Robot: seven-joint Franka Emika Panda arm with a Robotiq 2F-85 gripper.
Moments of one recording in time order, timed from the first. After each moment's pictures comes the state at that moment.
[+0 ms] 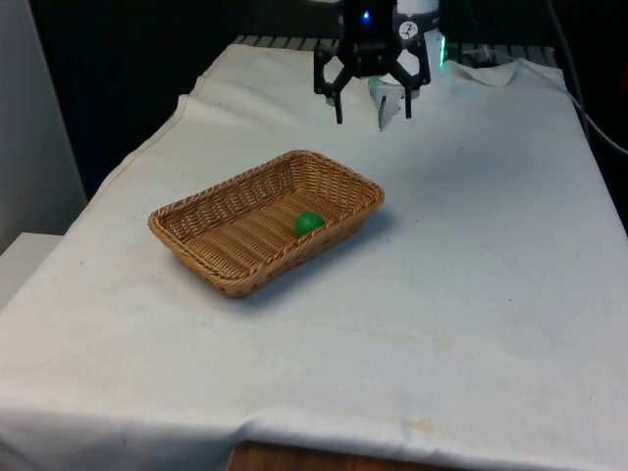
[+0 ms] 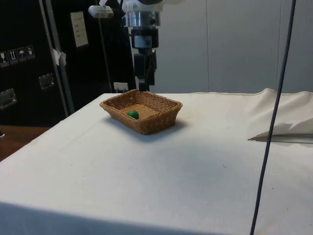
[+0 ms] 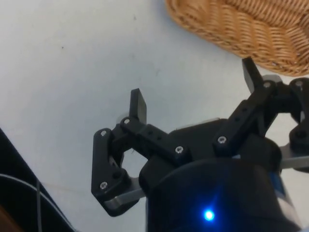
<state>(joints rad) 0.49 0.16 -0.58 -2.26 0.26 2.41 -0.38</state>
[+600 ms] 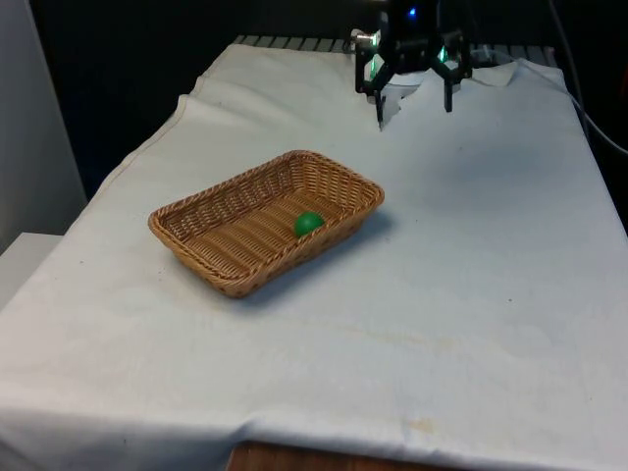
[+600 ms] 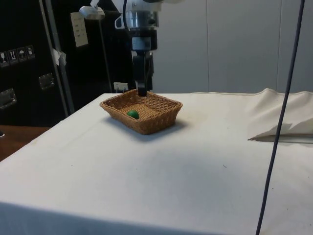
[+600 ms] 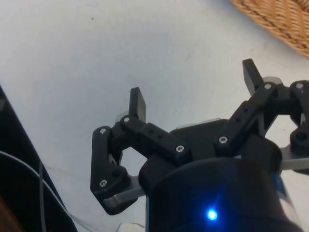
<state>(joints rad) 0.49 0.10 -0.48 -2.30 0.23 2.41 -0.35</state>
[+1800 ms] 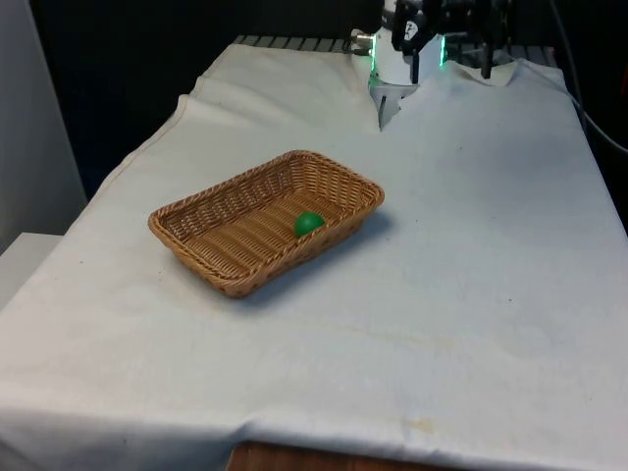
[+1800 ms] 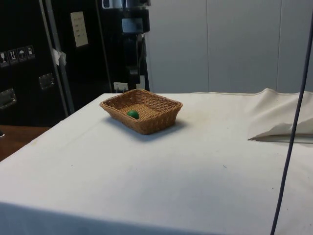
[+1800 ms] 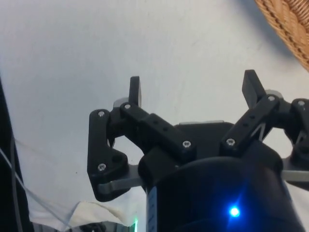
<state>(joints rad) 0.49 0.00 -0.38 -2.27 0.03 2.31 -0.12</state>
